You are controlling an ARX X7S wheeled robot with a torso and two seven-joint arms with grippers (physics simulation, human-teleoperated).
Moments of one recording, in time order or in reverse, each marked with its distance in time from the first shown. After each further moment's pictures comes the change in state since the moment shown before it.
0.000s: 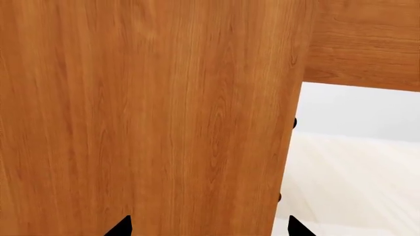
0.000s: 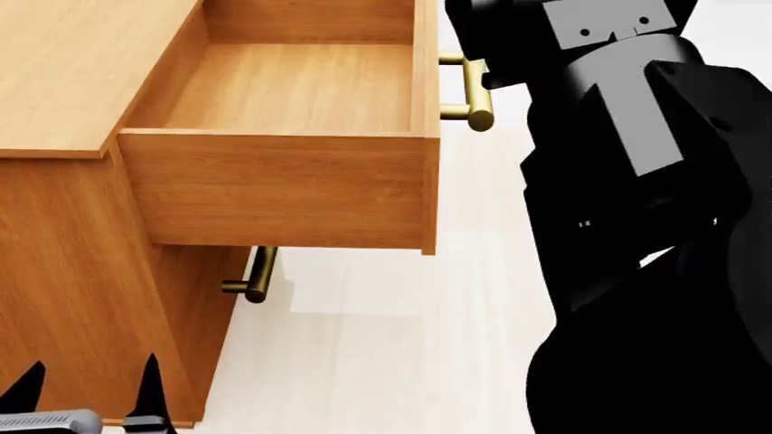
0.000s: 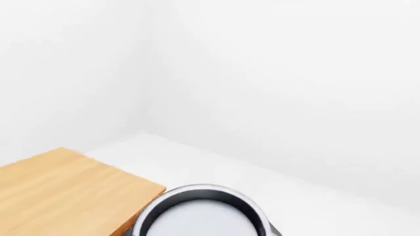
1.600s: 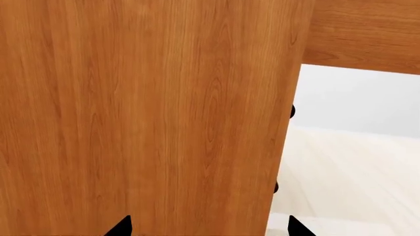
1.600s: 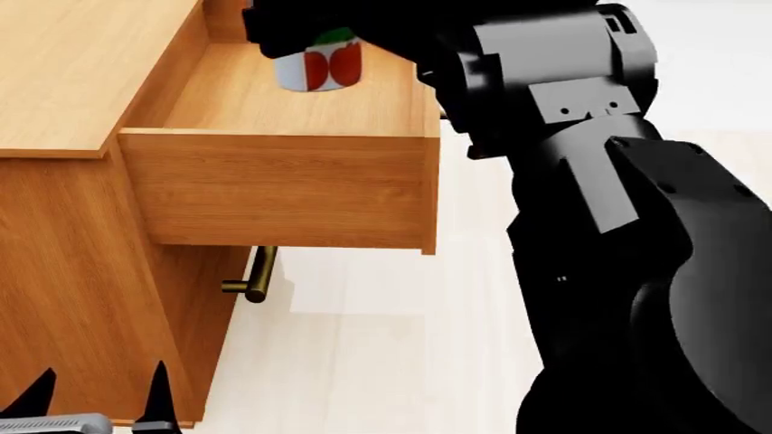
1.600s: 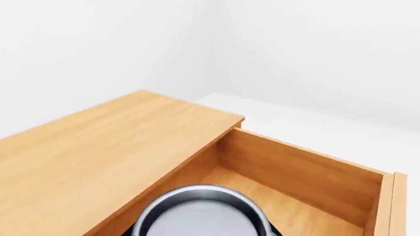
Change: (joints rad) left arm -0.007 0.002 0.025 -0.037 -0.013 0.019 -0.006; right arm -0.122 -0.002 -0.031 0.004 0.132 0.091 -0.226
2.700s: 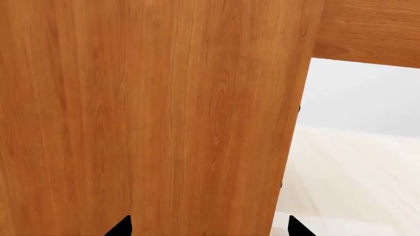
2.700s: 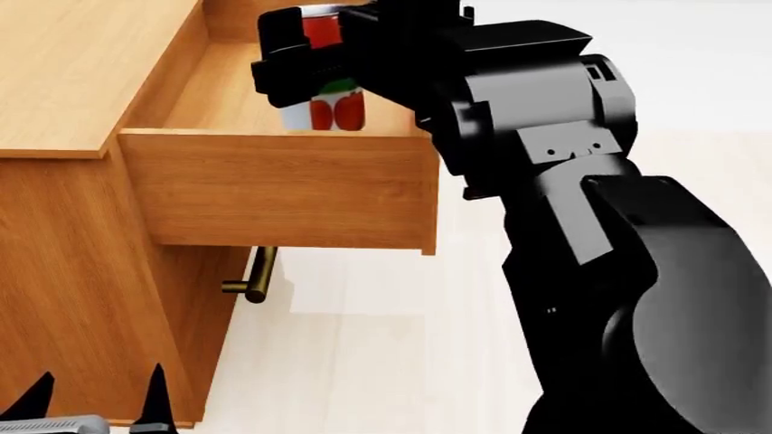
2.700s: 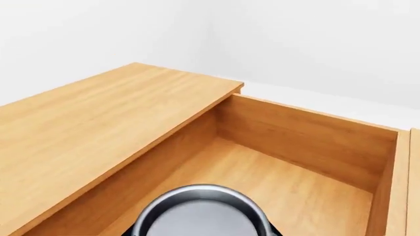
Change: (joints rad) left arm 0.000 -0.007 0.004 -0.022 -0.014 0.021 -0.001; right arm -0.066 0.000 -0.086 -0.002 0.066 -0.017 0.006
